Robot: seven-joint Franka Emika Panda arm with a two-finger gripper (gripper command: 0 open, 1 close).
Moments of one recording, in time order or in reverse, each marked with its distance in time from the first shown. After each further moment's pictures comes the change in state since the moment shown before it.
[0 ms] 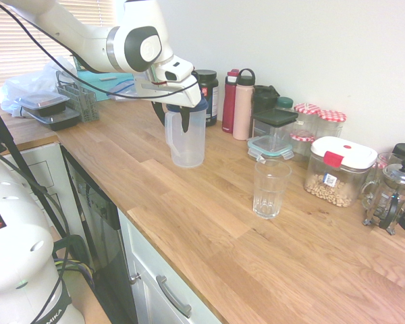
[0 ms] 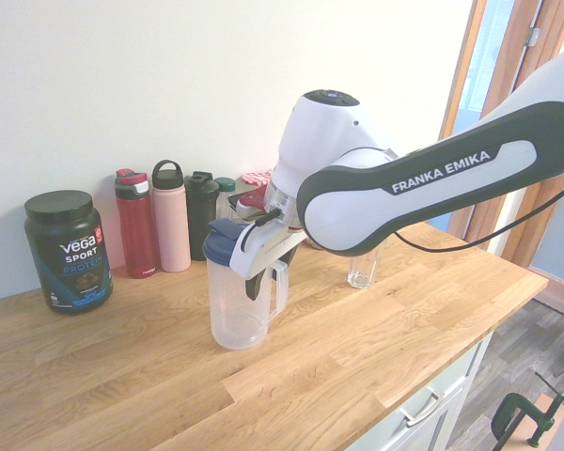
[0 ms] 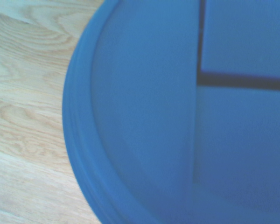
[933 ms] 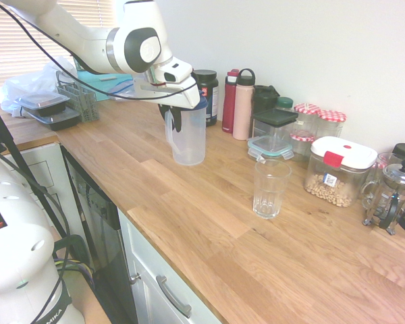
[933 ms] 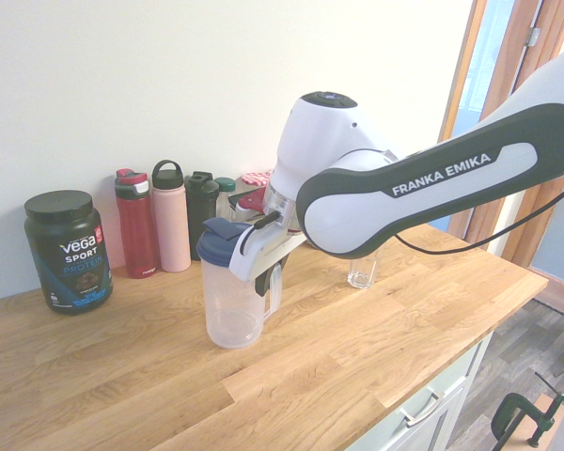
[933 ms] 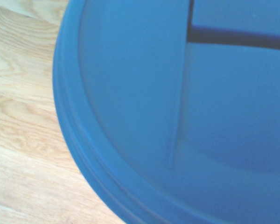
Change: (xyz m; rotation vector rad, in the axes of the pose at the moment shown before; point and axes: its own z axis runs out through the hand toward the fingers) arm -0.006 0.001 -0.003 -0.004 0.001 0.001
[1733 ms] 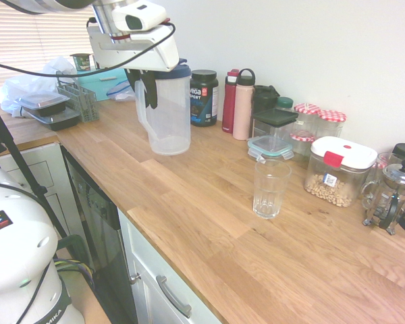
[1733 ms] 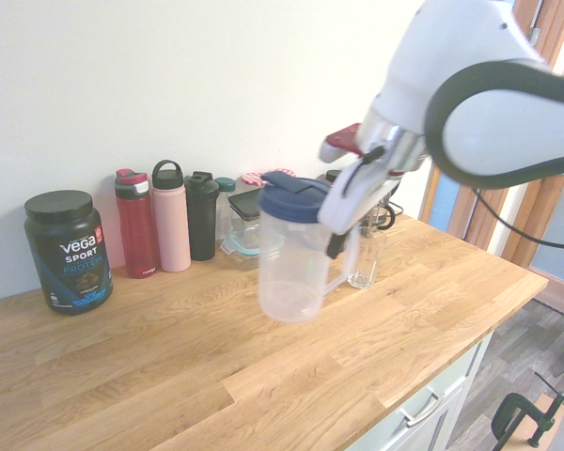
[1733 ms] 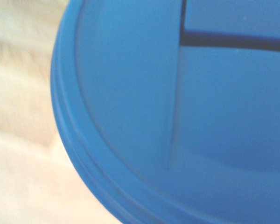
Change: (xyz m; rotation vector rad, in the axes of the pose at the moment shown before) arm -0.040 0.127 -0.160 -0.018 -0.019 -0.023
